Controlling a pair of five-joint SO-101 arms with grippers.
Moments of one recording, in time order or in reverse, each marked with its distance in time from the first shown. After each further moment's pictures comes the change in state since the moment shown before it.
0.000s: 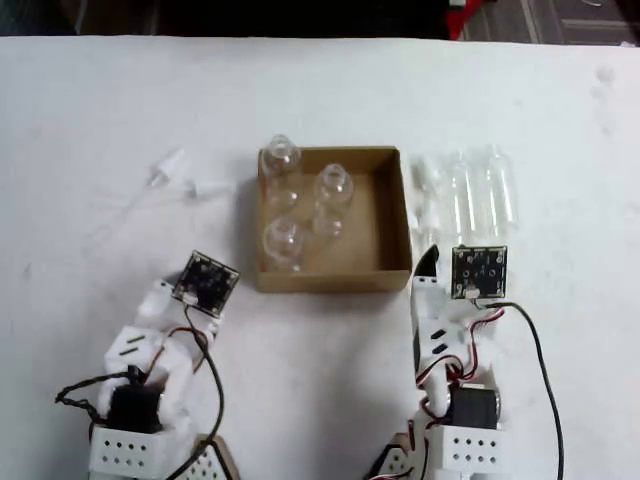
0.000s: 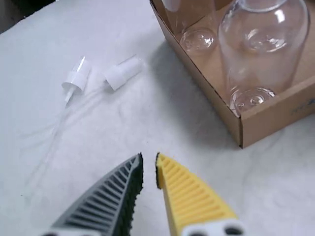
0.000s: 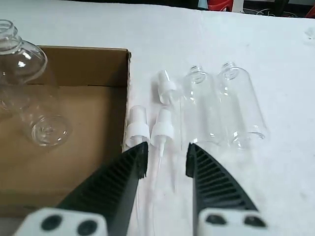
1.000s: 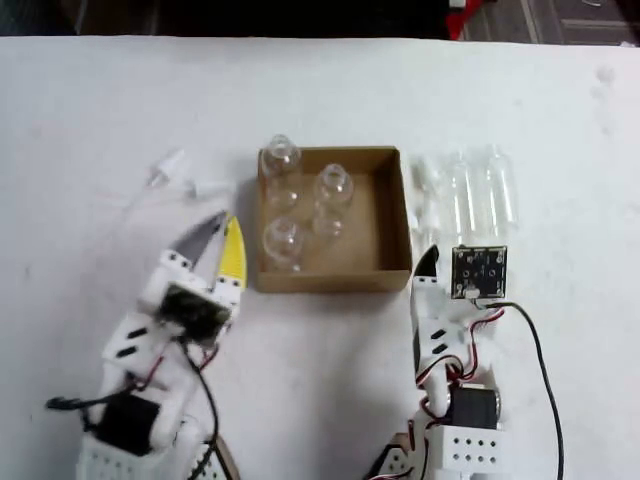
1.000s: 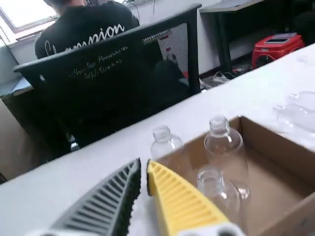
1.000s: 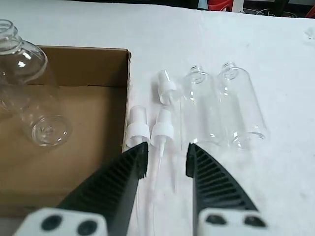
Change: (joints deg) left arm 12.6 -0.5 -11.1 -16.8 4.5; right arm 0.0 0.0 0.0 0.1 0.0
